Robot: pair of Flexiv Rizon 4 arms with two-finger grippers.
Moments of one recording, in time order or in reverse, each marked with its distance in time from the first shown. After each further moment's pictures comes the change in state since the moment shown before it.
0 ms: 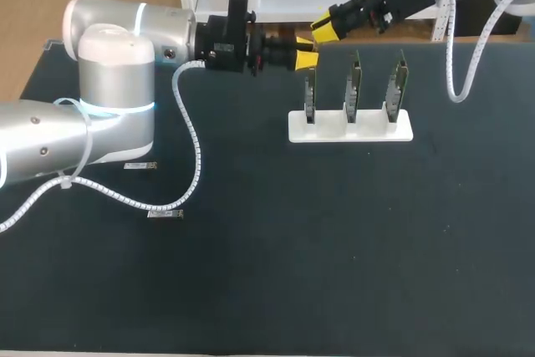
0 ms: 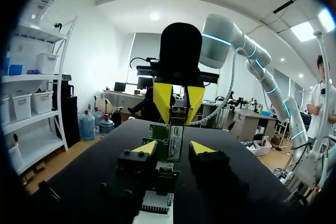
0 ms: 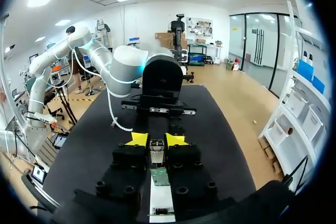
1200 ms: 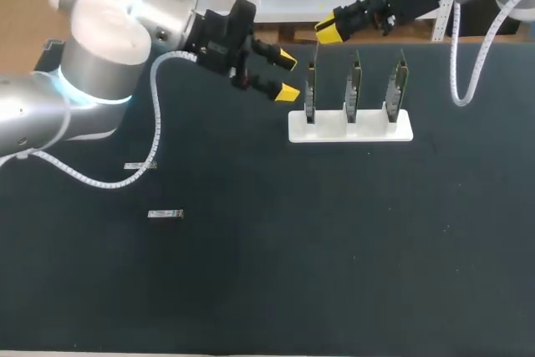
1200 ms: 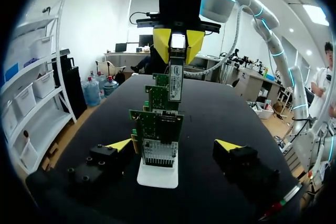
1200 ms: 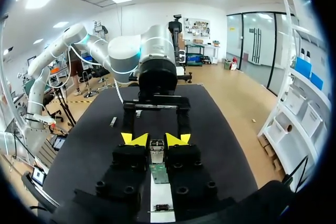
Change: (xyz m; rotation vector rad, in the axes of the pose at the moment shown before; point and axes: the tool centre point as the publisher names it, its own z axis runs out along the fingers) left arm 0.056 0.004 -0.031 -0.030 0.416 0.030; right arm 0.006 -0.001 -0.003 0.015 -0.010 0.018
